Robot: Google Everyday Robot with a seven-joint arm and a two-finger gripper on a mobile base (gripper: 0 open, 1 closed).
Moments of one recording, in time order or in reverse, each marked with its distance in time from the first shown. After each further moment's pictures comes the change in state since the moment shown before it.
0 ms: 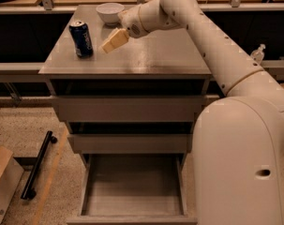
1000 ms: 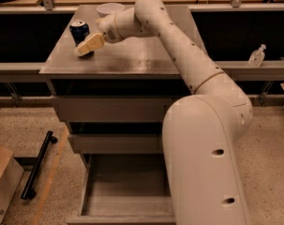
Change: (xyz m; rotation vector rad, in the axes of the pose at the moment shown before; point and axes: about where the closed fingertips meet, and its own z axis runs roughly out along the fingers) arm -0.020 0.014 0.084 -0.082 -0.094 0.071
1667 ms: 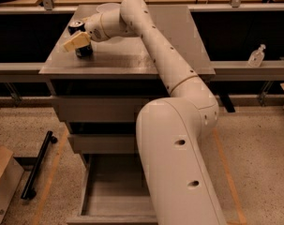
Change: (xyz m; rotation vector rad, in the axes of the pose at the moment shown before) arm -0.021 -0.004 0.055 -0.048 -0.070 -0.023
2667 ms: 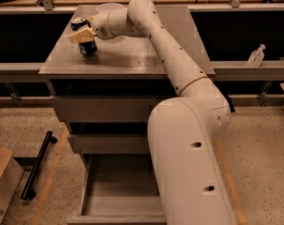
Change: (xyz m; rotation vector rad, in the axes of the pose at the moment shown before) arm -0.006 -0.010 -0.019 0.050 -0.046 0.006
